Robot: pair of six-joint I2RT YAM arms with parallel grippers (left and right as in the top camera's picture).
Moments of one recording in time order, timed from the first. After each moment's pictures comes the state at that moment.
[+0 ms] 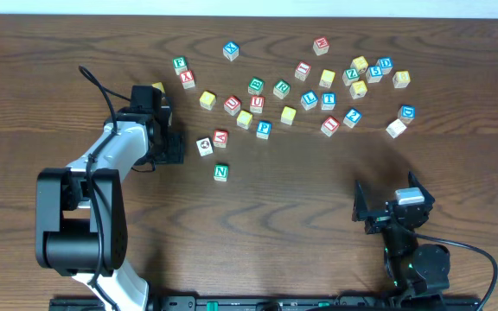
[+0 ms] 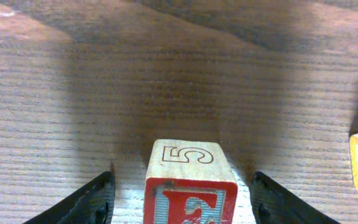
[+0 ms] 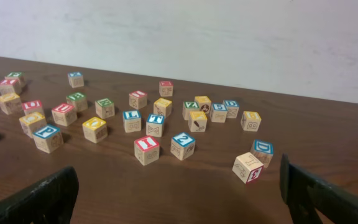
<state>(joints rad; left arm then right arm) -0.04 1.85 1.08 -0.60 0.02 -0.07 0.15 0.01 0.01 -0.07 0.02 -0.05</state>
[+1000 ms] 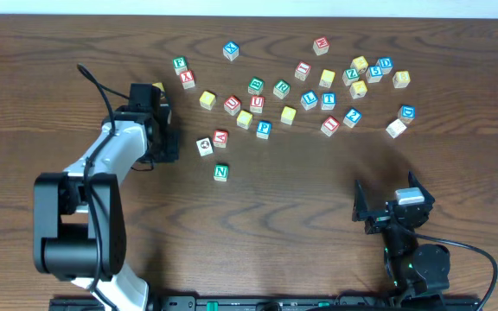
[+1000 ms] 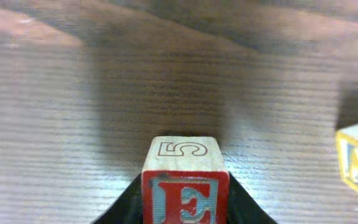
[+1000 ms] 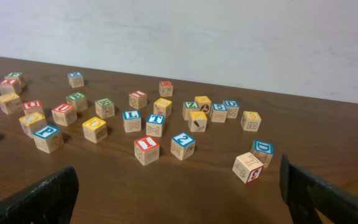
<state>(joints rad) -0.04 1.82 1.09 -0.62 0.02 -0.07 0.15 0.01 0.01 -0.07 0.02 -0.05</state>
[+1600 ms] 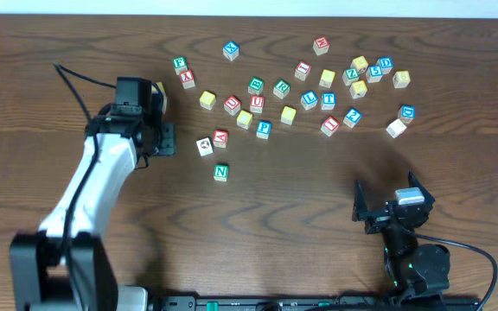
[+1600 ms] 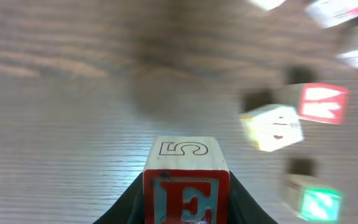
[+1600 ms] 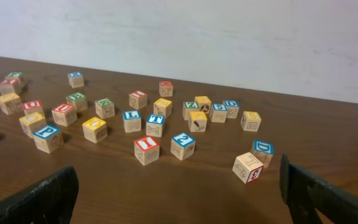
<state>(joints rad) -0.06 1.57 1.09 -0.69 0.06 -0.07 0.15 0.01 0.01 -0.07 0.02 -0.05</state>
